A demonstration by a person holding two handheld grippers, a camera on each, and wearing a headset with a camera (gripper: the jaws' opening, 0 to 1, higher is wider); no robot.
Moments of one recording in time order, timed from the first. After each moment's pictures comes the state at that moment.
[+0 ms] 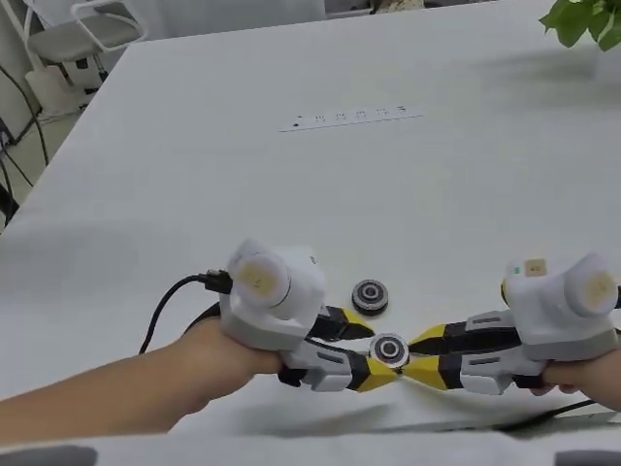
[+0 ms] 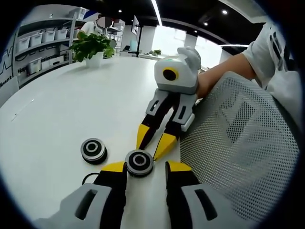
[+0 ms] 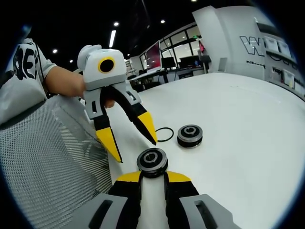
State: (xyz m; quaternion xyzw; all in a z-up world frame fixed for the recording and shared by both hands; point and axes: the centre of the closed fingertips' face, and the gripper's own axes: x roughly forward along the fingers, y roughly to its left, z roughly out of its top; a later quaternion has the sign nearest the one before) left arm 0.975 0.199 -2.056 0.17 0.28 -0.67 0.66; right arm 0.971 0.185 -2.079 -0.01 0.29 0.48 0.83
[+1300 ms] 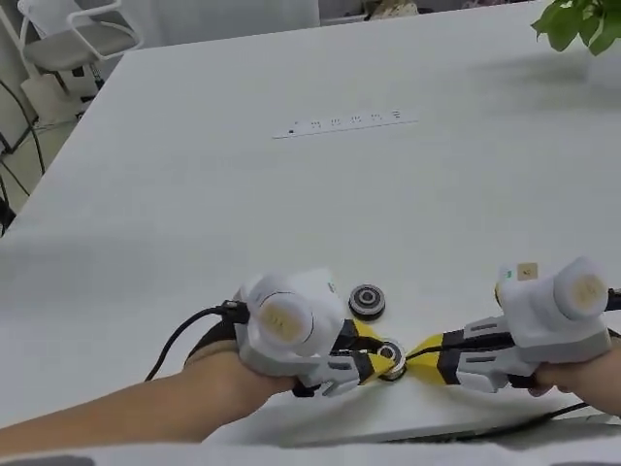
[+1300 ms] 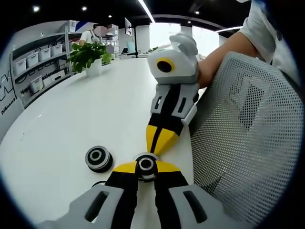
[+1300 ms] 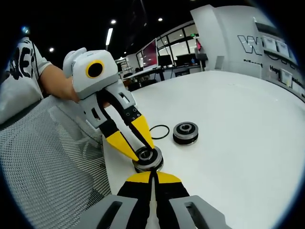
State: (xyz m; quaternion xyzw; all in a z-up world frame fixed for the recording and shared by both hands) left arm 0.984 0.192 -2.073 0.23 0.22 -0.66 0.68; right arm 0.973 0.181 -2.081 -0.01 0.30 0.46 0.84
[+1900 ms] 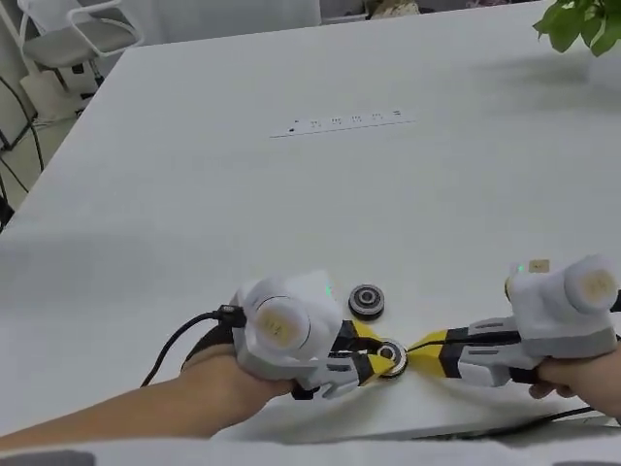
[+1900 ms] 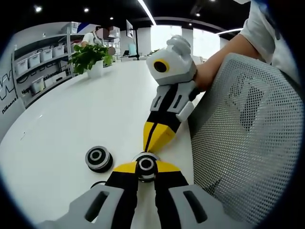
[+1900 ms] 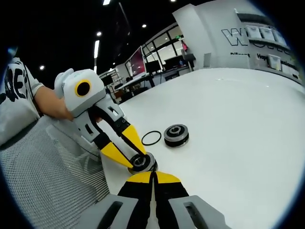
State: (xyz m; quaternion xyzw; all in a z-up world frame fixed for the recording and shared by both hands) left arm 0.994 0.182 -2.074 0.23 0.21 -0.65 0.69; right arm 0.979 0.175 -2.073 0.06 0.30 0.42 0.85
